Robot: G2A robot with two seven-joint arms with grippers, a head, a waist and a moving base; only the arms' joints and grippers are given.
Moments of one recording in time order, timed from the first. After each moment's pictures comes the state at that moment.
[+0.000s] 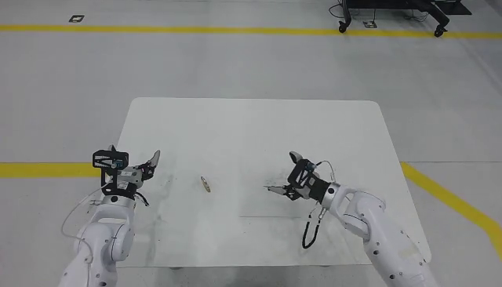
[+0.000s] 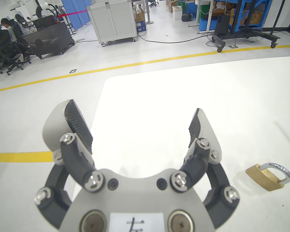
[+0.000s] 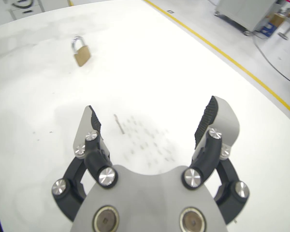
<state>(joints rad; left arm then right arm) 1.73 -1.15 -1.60 -1.80 1.33 0.00 0.00 -1.49 -1.16 1.23 -1.67 -1.39 -0.64 0.09</state>
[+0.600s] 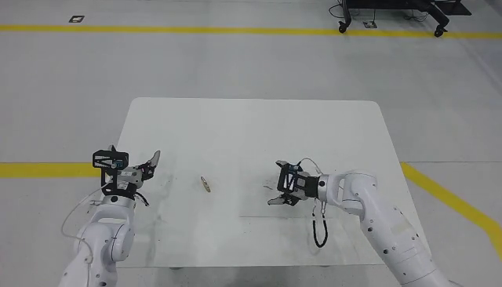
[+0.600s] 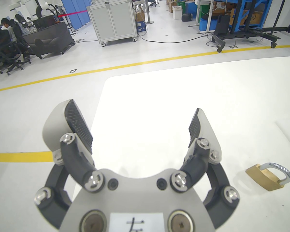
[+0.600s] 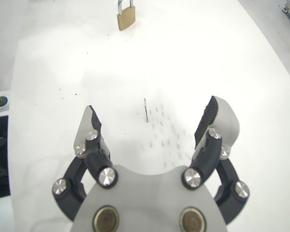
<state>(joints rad) 1.73 -1.15 -1.60 -1.80 1.33 0.00 0.00 -1.33 -1.15 1.15 -1.58 -1.40 -0.87 0.30</state>
